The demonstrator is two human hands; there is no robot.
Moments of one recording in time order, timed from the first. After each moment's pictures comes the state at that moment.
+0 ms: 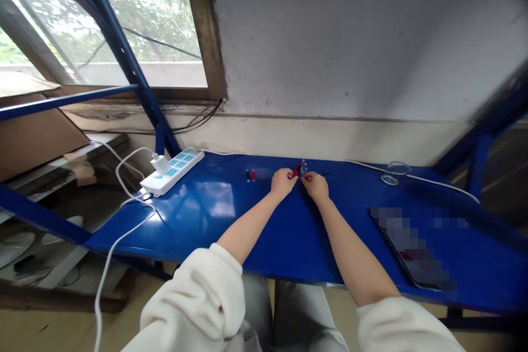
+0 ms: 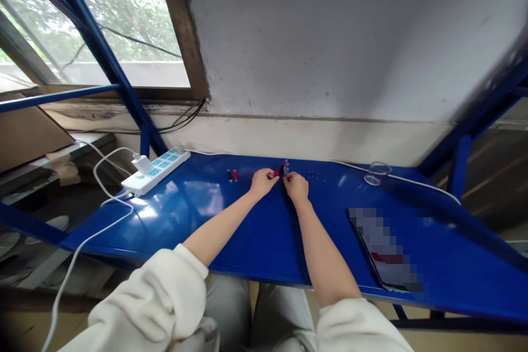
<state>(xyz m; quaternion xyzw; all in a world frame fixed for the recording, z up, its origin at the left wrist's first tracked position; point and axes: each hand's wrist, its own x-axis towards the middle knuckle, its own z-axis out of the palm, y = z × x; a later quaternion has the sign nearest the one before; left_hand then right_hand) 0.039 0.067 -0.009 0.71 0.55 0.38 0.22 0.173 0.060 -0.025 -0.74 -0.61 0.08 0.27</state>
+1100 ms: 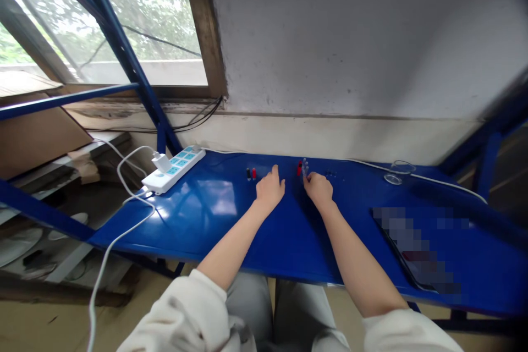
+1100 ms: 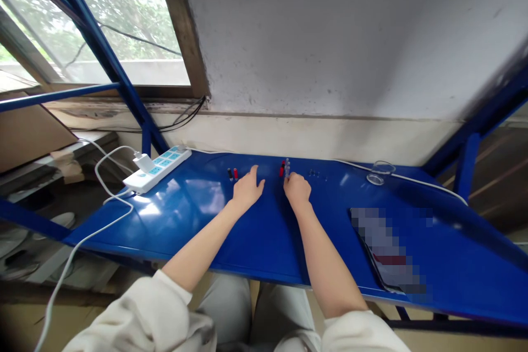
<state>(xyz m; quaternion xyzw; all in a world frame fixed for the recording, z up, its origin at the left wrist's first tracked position) 0.001 0.023 0.007 0.70 0.62 0.33 0.13 0.157 0.034 0.001 -0.77 -0.61 0.03 0.18</state>
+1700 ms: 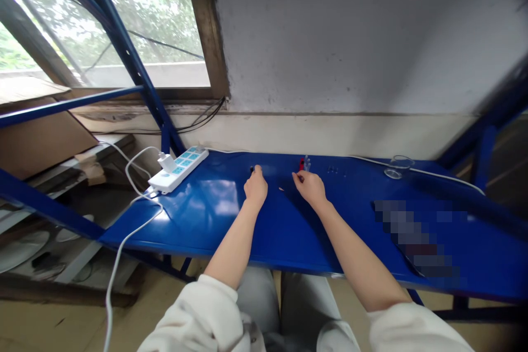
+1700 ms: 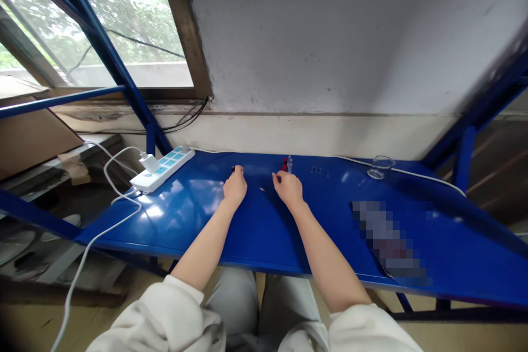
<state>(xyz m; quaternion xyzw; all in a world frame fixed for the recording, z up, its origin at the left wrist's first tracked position) -0.043 0.025 -0.001 0.64 0.68 0.34 0.11 0.129 0.011 0.006 -0.65 -0.70 0.01 0.29</state>
